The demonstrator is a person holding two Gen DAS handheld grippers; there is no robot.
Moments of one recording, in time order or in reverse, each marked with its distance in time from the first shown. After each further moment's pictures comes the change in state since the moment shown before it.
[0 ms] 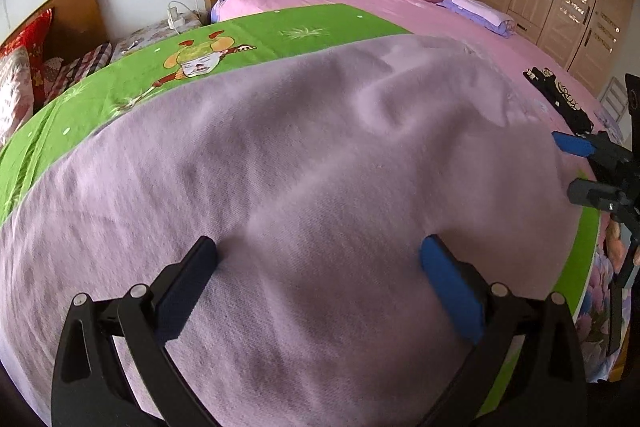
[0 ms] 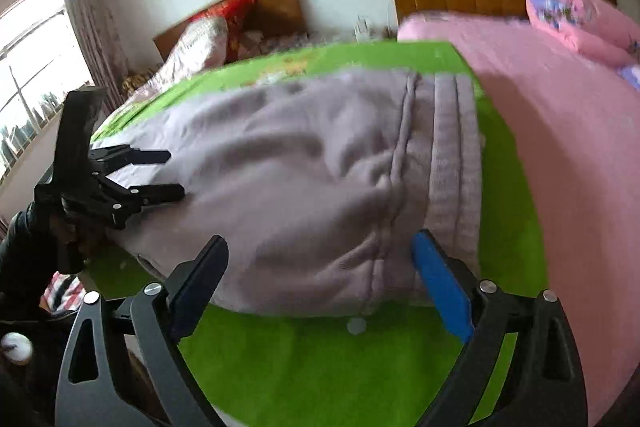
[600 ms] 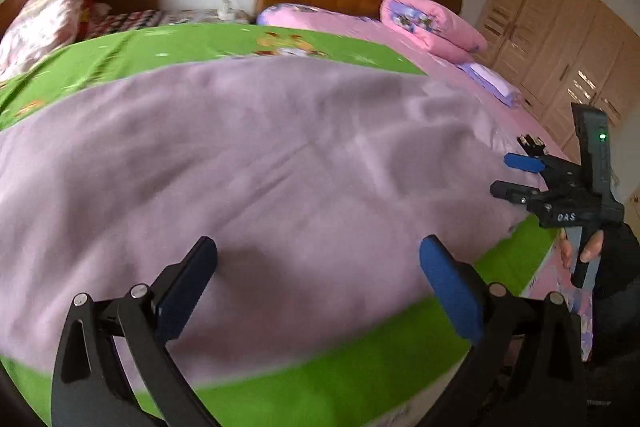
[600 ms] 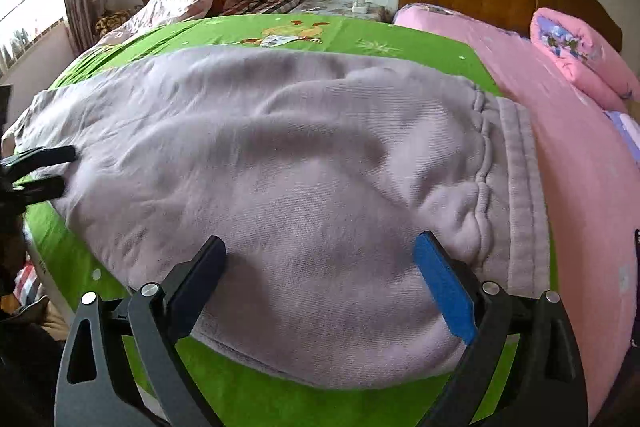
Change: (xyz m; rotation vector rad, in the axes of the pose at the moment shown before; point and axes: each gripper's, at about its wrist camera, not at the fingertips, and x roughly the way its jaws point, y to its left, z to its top) left arm -0.098 0.071 -0.094 -0.268 -0.136 -0.047; right arm 0.050 0.068 0.025 -0.144 0.158 -0.211
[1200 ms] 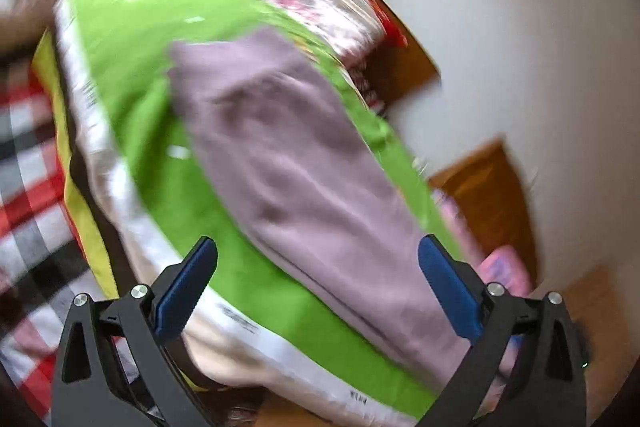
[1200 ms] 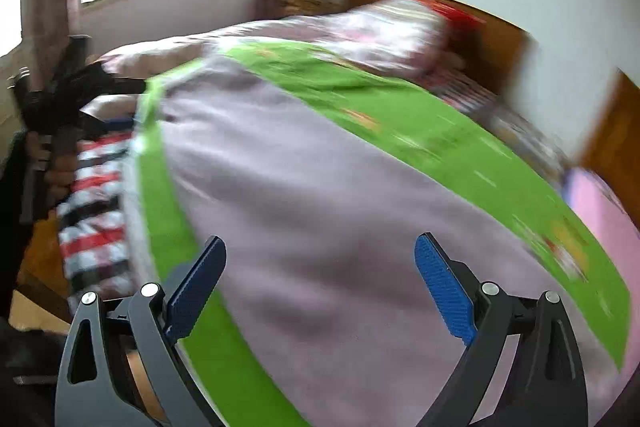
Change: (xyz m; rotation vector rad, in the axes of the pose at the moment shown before) left arm -0.230 0.331 -0.140 -0.980 -0.480 0.133; right arm 0.004 0.355 0.099 -0.598 -0.177 0.496
